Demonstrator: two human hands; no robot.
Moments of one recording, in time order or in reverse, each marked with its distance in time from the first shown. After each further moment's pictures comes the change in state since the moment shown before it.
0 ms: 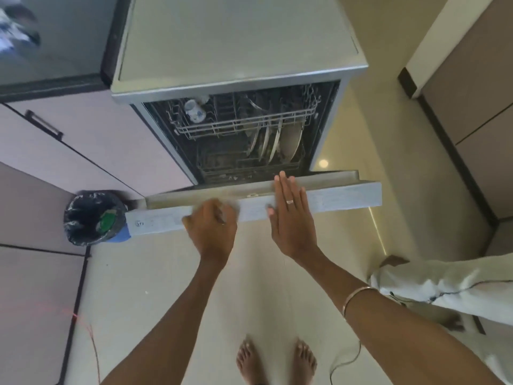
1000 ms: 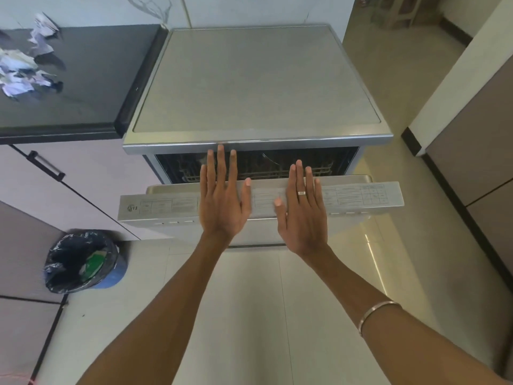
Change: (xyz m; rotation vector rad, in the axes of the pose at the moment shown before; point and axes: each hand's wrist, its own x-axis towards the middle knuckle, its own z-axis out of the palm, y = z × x) left_hand 0.179 0.046 0.047 0.310 0.007 0.449; right_hand 0.163 0.008 -0.001 -0.250 0.214 -0.027
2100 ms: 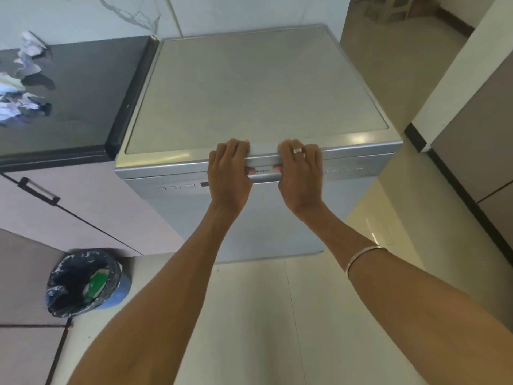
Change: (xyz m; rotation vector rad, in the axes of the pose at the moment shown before) left_hand 0.100 0.000 0.027 -0.134 0.132 0.078; right_hand 0.118 0.006 0.021 0.000 0.332 -0.078
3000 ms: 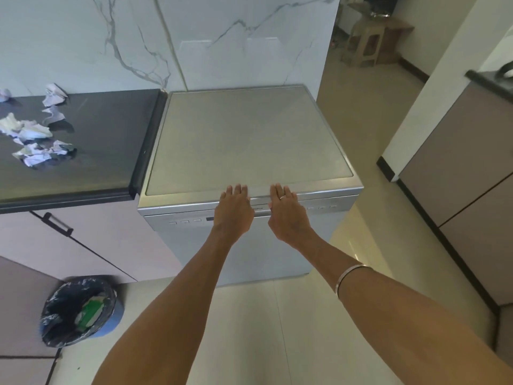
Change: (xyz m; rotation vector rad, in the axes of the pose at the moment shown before) left_hand 0.021 0.017 -0.051 0.049 -0.583 -0.058; right_hand 0.024 -0.022 -0.064 -0.036 -0.686 0.058
